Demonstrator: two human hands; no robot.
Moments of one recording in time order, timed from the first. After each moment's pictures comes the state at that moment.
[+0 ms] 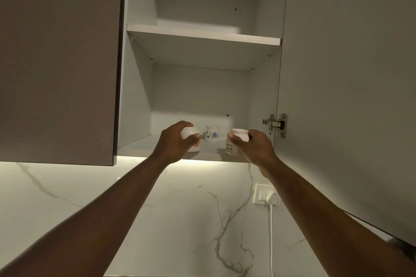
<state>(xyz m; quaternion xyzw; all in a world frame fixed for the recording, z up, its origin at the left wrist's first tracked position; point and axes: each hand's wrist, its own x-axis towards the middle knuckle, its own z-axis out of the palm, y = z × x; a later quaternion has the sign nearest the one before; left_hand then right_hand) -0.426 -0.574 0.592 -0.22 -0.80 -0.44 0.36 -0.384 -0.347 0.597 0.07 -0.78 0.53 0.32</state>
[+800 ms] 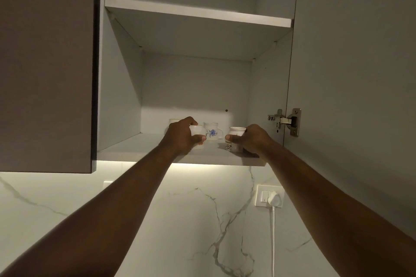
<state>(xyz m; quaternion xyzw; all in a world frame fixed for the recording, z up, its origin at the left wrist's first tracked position) -0.501 -0.546 0.601 -0.21 -0.86 -0.37 0.30 -0.468 -0.331 0.618 -0.02 -0.90 0.38 0.23</state>
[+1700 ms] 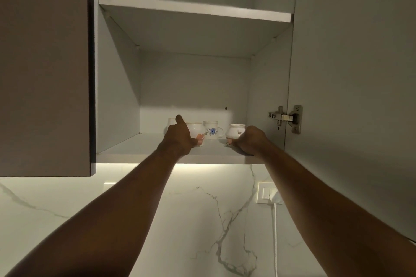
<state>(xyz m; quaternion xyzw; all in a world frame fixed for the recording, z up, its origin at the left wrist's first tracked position) -0.514 -0.540 0.599 -0.10 -0.89 -0.38 0.24 -0.473 -0.338 0.609 -0.04 -0.93 0.25 0.25</state>
